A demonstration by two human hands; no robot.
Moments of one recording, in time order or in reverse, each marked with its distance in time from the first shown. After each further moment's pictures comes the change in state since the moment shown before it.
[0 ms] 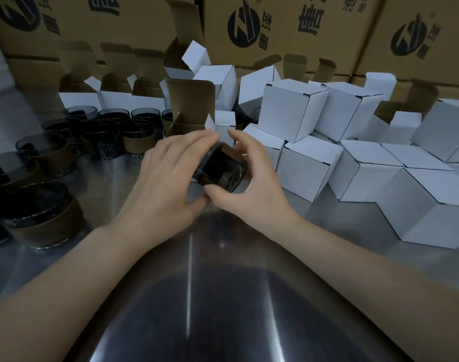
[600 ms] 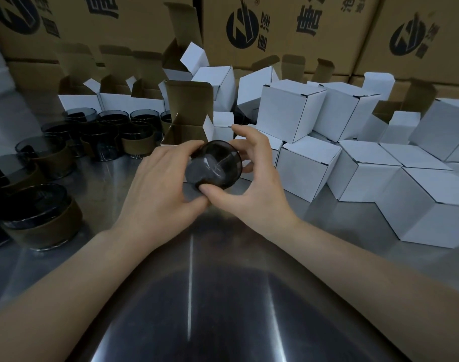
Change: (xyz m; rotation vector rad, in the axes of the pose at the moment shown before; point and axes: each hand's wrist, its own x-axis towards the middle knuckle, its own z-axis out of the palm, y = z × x) left_hand -0.001 0.003 0.001 -0.002 -0.015 -0.196; right_hand -0.001 -0.002 0.000 -0.055 0.057 -0.064
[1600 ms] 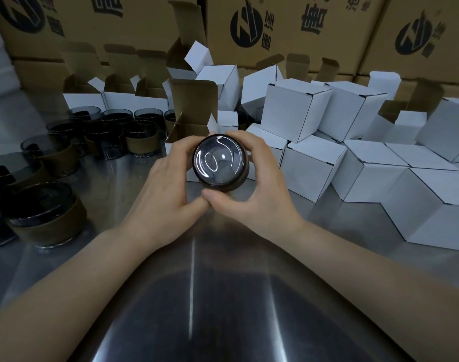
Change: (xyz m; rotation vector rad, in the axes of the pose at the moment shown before) left_hand -0.006 0.000 -0.002 -0.367 -0.006 0.048; right_hand -0.003 -0.006 -0.001 -0.019 0.010 -0.120
